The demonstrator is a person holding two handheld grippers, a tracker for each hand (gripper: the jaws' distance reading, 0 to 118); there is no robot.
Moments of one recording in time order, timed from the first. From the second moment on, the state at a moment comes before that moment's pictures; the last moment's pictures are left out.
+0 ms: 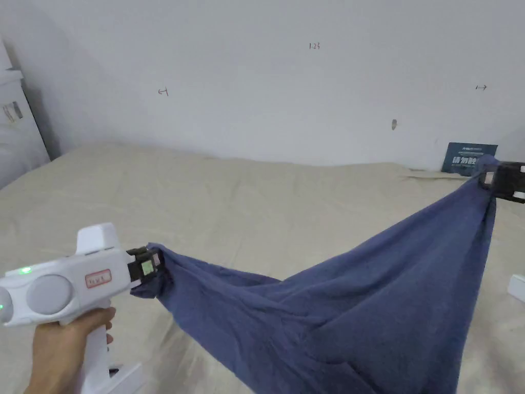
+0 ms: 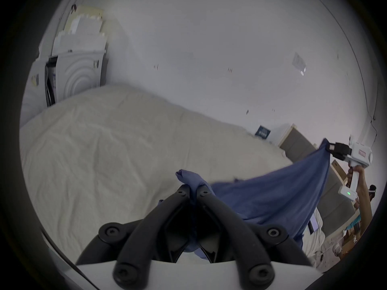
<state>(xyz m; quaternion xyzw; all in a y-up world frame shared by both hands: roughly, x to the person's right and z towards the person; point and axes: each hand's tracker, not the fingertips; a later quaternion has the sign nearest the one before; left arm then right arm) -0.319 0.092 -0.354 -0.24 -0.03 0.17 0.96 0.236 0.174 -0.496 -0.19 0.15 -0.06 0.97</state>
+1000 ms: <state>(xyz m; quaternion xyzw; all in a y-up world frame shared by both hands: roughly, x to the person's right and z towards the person) -0.347 0.324 -0.557 -0.10 0.05 0.13 0.99 0.311 0.296 -0.615 -0.04 0.03 -0.12 0.99</state>
